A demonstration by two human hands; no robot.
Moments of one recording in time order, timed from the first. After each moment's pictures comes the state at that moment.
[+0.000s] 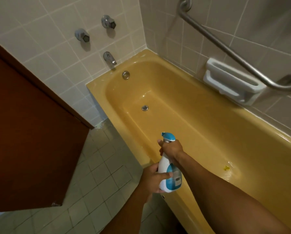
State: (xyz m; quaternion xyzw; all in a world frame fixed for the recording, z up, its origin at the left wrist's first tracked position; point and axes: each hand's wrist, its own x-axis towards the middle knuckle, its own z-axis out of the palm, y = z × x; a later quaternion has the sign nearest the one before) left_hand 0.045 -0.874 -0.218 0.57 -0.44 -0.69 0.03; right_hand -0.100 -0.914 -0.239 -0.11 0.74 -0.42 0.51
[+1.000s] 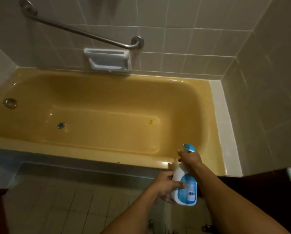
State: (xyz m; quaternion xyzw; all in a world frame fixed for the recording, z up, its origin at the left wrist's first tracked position) left_hand 0.101 -0.635 -0.240 0.25 -0.61 -0.65 -0.38; right_hand -0.009 -0.520 -0.261 0.32 0.77 -0.49 0.25
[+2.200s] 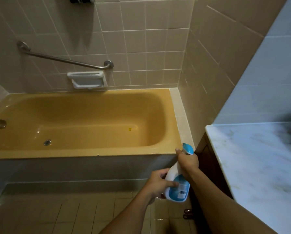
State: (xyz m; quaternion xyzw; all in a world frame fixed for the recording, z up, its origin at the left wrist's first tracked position) left_hand 0.248 -0.488 -0.156 0.13 -0.69 -0.65 -0.31; right_hand 0.164 -0.359 -0.156 0.37 0.72 -0.58 0.10
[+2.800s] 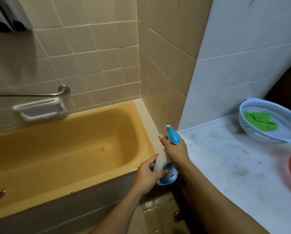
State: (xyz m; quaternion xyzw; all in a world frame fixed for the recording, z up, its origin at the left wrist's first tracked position) left_hand 0.177 -0.455 -0.089 -0.02 -0.72 -0.66 -0.21; right_hand 0.146 -0.323 -0.034 0.23 0.74 -0.63 -0.05
